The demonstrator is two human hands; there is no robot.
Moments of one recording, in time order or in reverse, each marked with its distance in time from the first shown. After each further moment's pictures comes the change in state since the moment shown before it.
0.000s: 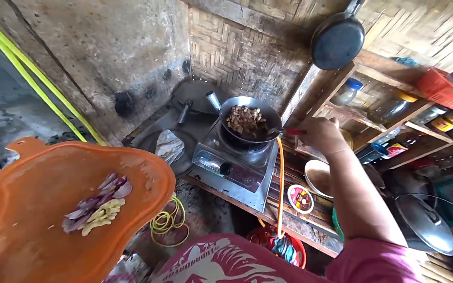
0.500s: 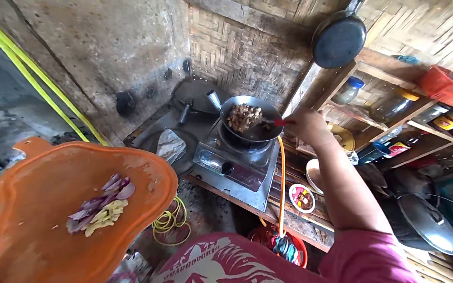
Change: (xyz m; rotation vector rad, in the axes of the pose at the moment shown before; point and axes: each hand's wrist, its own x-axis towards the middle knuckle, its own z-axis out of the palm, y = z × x) left_hand -0.001 -0.001 0.007 0.019 -0.007 -0.012; right_hand 0.026 -0.032 -0.006 0.102 -0.001 -0.019
